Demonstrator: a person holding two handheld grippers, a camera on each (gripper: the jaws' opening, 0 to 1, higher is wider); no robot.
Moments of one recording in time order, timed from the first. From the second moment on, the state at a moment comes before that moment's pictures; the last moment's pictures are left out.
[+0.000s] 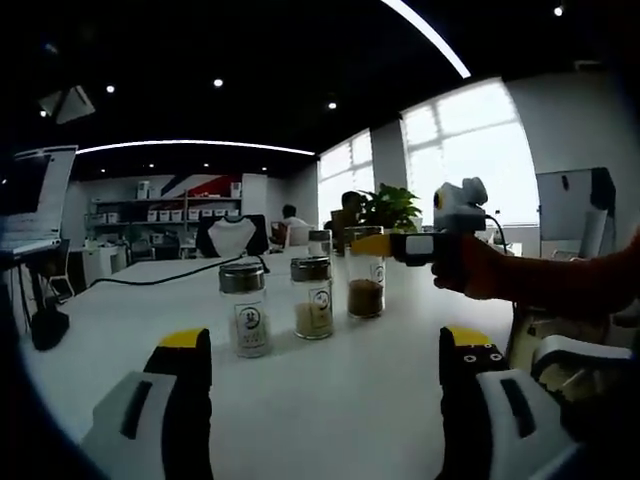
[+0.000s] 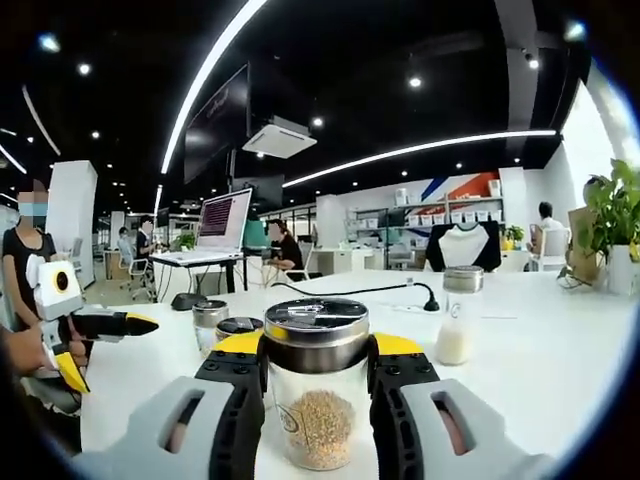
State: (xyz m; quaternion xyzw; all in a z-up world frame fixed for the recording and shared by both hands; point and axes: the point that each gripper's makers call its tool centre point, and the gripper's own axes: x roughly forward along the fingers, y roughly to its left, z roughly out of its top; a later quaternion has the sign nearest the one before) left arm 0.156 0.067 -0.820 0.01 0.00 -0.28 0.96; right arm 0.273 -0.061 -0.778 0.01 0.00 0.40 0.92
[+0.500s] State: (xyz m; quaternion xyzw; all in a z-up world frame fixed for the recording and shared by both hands) left arm 0.153 0.063 -0.817 0.01 0.00 -0.29 0.96; right arm 0.266 -0.058 -0.778 0.02 -0.01 0.41 0.91
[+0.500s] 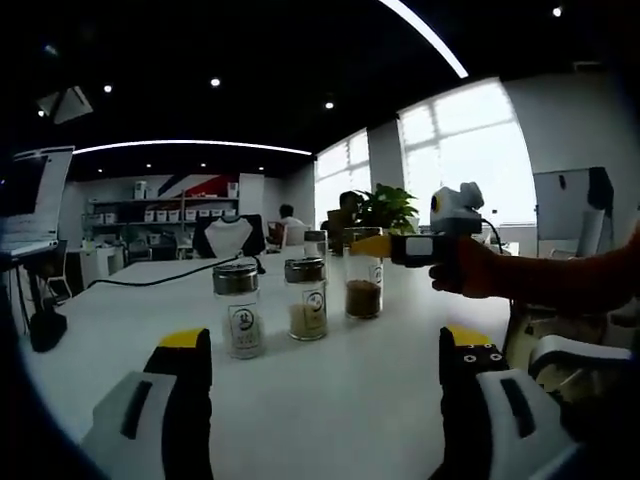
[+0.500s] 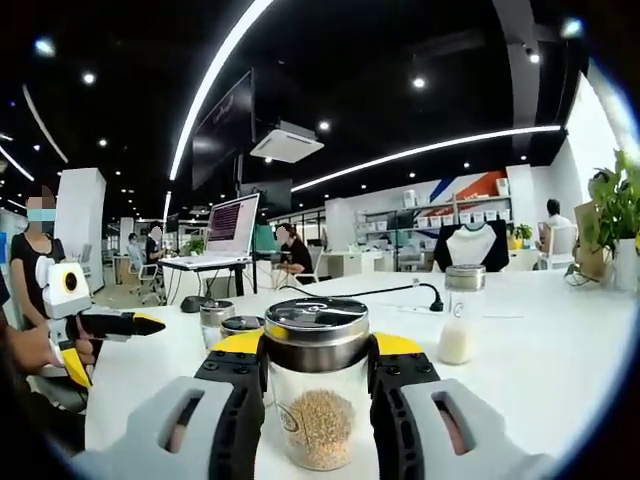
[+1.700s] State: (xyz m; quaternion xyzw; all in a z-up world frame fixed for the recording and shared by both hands) left arm 0.151 0.064 -0.809 0.00 -0.02 -0.28 0.96; right arm 0.271 -0.054 -0.777 0.00 -0.02 0.39 0.92
